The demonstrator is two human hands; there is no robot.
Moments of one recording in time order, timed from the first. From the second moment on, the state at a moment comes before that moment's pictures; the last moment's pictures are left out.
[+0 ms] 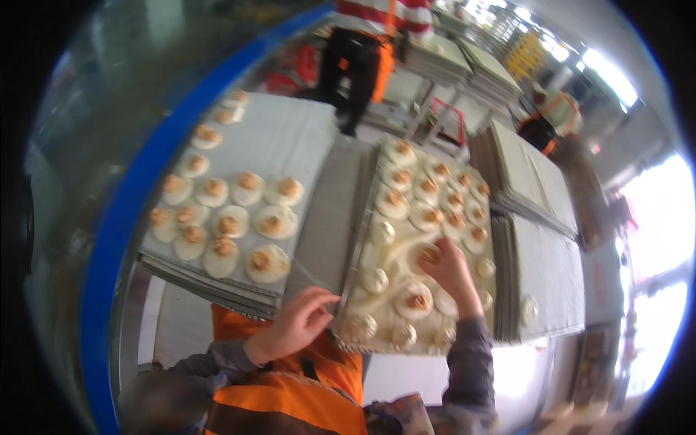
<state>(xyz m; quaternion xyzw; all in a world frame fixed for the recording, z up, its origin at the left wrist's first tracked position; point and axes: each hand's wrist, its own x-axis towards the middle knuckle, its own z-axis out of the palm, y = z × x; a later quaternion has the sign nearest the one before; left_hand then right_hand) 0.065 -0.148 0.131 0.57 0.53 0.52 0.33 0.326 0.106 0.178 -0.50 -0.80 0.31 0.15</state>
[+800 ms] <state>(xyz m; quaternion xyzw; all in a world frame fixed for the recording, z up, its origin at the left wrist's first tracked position) 0.064 -0.220 0.110 0.21 0.45 0.62 0.61 0.210 -0.123 0.143 -0.35 -0.81 0.41 0.24</state>
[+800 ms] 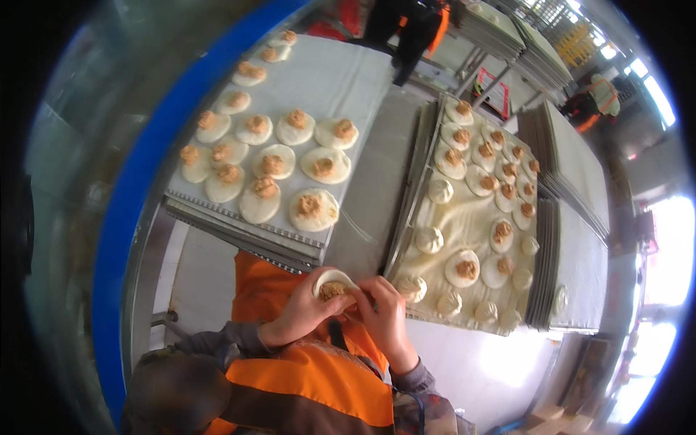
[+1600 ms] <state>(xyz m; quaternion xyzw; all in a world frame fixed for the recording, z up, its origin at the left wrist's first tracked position) 0.047 -0.236 0.095 0.32 0.47 0.45 0.69 0.226 -0.119 0.149 -0.17 -0.90 0.36 0.17</state>
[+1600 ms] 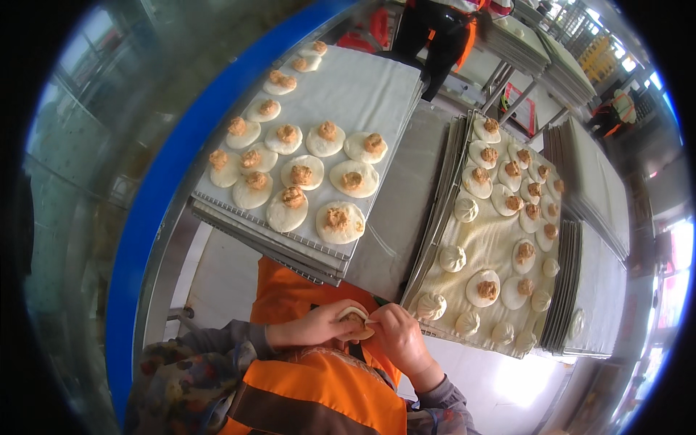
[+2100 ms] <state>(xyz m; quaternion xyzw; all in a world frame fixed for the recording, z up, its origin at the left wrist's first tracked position) 0.051 -0.232 0.108 0.27 0.44 0.47 0.72 0.229 -0.118 0.158 -0.24 -0.85 0.43 0.18</state>
